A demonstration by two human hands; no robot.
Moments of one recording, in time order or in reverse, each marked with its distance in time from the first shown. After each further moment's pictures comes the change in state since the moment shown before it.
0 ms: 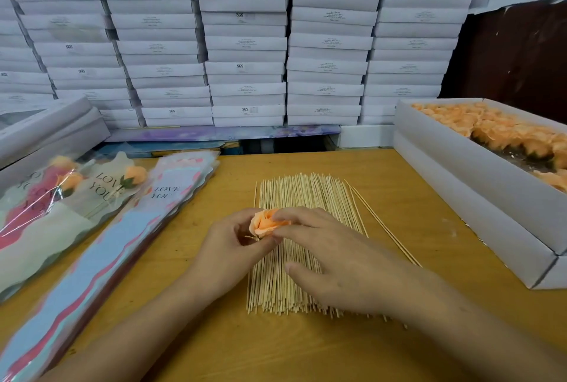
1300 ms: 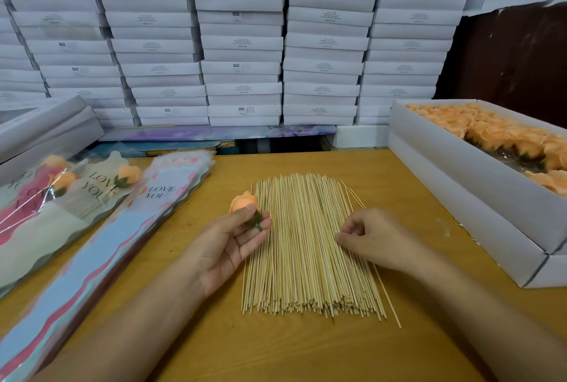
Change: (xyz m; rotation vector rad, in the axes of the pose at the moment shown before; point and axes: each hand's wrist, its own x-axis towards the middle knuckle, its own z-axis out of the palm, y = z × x) left_hand 0.019 -0.003 -0.001 -1.031 0.139 -0.642; right_hand -0.010 0.092 0.011 0.219 0.077 0.602
